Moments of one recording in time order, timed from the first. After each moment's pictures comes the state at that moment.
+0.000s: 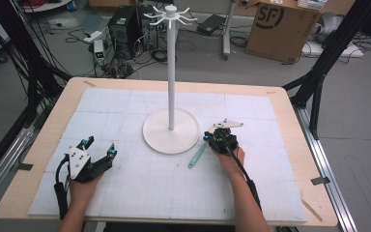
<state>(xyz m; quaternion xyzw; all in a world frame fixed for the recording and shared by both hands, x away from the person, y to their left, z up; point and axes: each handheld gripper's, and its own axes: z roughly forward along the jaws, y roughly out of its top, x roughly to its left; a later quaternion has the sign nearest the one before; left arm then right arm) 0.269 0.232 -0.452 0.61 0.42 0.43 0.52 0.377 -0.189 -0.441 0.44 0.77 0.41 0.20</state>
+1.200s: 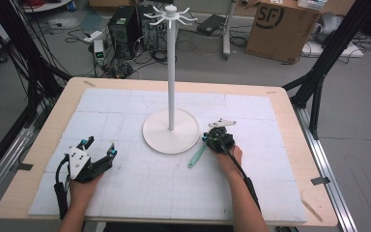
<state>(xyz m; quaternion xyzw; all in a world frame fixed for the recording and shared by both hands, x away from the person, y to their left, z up) 0.269 0.232 -0.452 0.61 0.42 0.43 0.52 0.385 -0.180 -0.448 0.45 0.79 0.37 0.21</state>
